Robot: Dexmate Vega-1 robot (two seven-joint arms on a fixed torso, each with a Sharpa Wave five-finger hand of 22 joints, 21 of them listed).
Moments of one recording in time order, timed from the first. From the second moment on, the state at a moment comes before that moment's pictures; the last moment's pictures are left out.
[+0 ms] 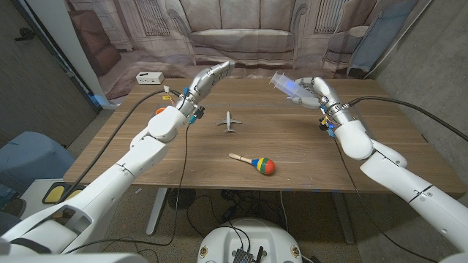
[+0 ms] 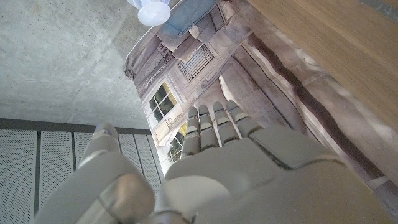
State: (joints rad) left arm 0.79 0.62 0.43 -1.61 -0.35 -0.39 -0.06; left_hand 0.20 -0.01 0.34 -0.13 0.19 0.30 0.08 0.18 0.18 0.28 0.04 0.20 0.20 0.23 0.04 0.19 0.17 0.12 0.03 0.20 0.17; right arm -1.05 -0.79 -0.31 -1.90 -0.13 0.12 -0.33; right_hand 1.20 0.01 0.31 -0.16 0.17 0.85 0.07 0.21 0.21 0.99 0.03 0.25 0.29 0.99 -0.08 0.38 0.42 0.97 -0.14 0.79 0.18
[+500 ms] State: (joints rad) left arm 0.83 0.63 0.41 -1.63 -0.39 -0.36 -0.05; left_hand 0.20 -0.01 0.34 -0.12 0.19 0.30 0.08 0.18 0.18 0.28 0.04 0.20 0.20 0.23 0.04 0.19 0.17 0.12 0.03 0.20 0.17; right arm -1.06 -0.81 -0.30 -1.93 -0.14 0.08 -0.33; right_hand 1.20 0.01 0.31 -0.17 0.17 0.86 0.07 0.21 0.21 0.99 0.03 0.25 0.29 0.99 -0.08 0.38 0.42 0.96 -0.14 0.80 0.18
